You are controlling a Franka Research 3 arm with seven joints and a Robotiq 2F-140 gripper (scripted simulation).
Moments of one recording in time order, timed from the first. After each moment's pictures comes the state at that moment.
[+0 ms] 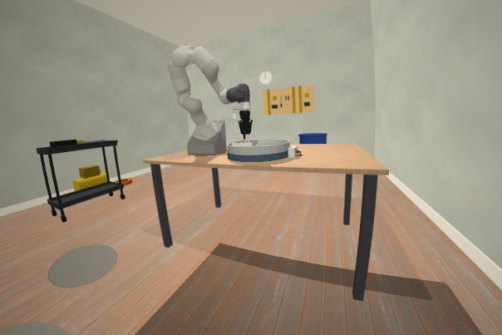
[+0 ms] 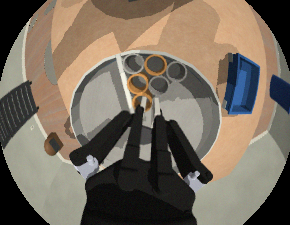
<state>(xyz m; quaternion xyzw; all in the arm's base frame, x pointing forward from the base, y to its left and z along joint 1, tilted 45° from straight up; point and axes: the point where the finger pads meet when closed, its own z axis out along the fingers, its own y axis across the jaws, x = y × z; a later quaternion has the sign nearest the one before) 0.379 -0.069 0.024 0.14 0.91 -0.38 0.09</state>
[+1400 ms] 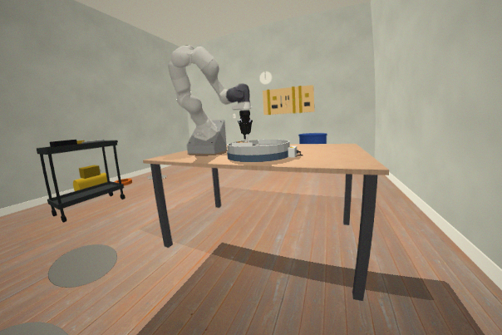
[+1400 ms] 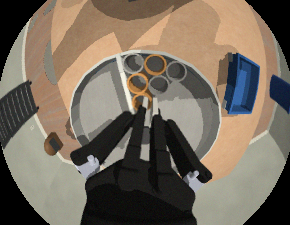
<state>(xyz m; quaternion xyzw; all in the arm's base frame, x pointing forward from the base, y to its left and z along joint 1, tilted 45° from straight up) 0.379 -0.068 0.024 0.14 0.91 -0.37 0.09</state>
